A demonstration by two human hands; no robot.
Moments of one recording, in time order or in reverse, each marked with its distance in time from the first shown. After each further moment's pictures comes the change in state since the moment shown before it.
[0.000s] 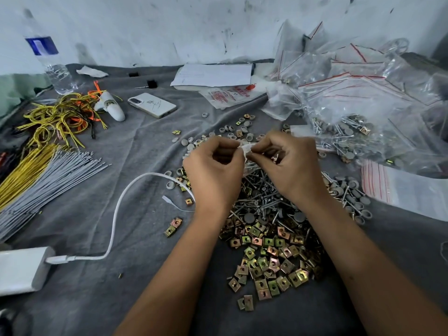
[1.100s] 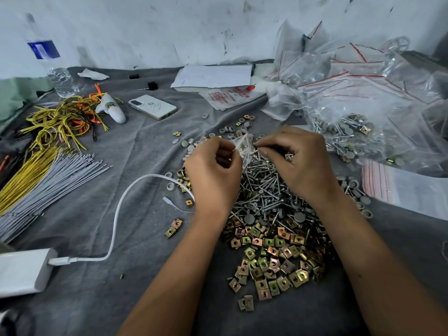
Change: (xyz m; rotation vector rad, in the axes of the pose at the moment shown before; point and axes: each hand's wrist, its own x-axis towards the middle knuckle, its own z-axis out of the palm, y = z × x) left_hand 0.003 -0.014 0.003 0.179 0.058 0.211; right_hand 0.005 0.004 -0.018 -0.118 -0.053 -0.077
